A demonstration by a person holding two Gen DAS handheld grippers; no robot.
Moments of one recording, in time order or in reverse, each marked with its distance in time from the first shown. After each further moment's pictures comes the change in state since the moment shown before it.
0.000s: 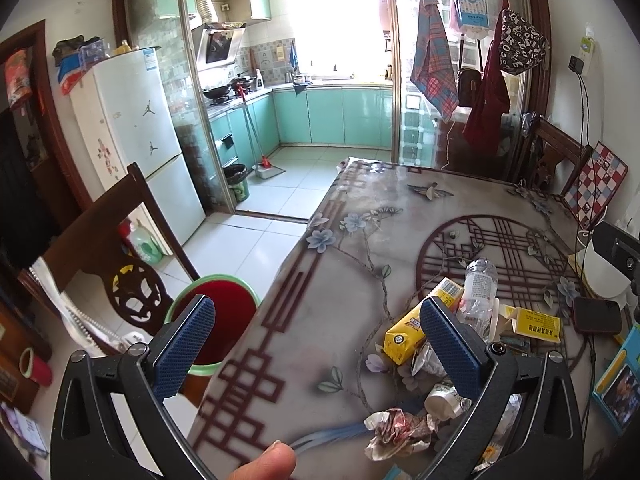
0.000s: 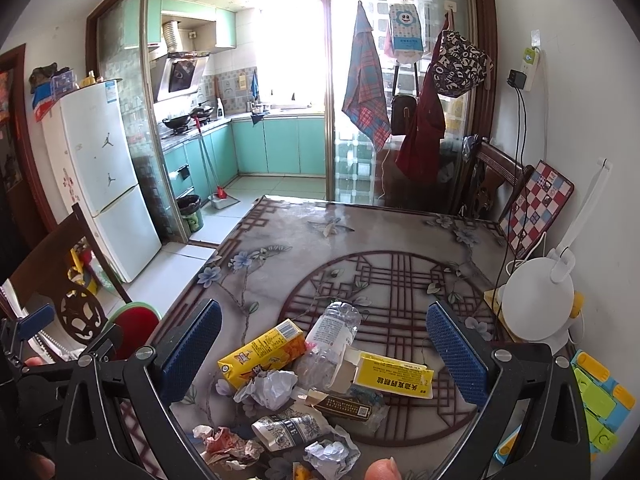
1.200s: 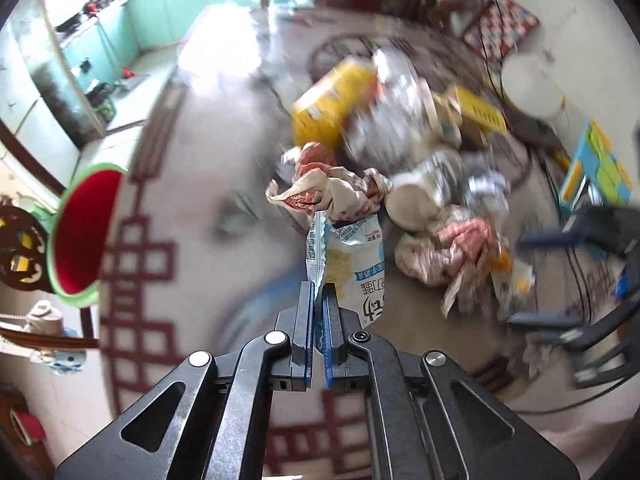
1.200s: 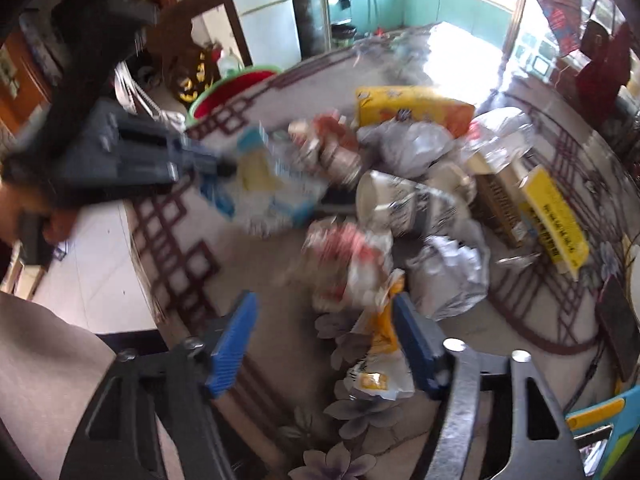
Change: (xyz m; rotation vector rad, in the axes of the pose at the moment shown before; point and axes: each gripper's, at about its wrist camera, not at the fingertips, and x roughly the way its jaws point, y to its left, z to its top) left arm 0.033 0.007 -0.110 0.237 0.432 -0.432; right arm 0.062 0.034 -0.200 -0.446 0.566 0.443
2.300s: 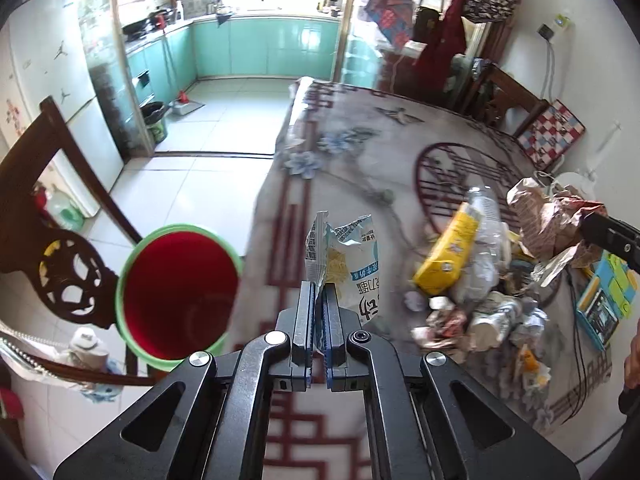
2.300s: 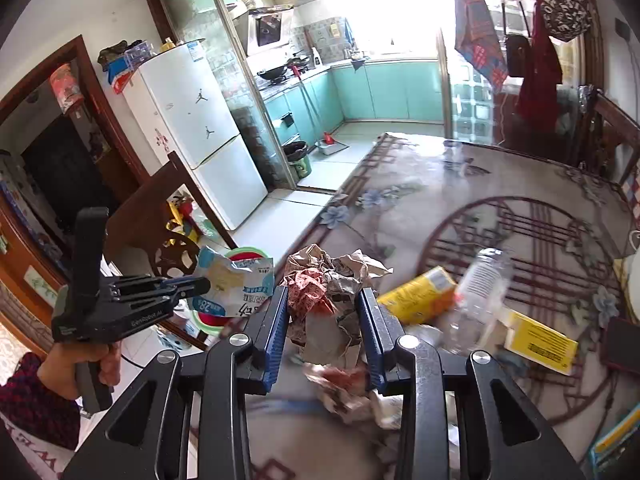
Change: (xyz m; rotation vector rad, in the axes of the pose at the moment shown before) left arm -0.022 0.146 0.073 -0.151 -0.181 0.082; right arm -0.092 -0.004 0.165 0.332 -0.442 0.023
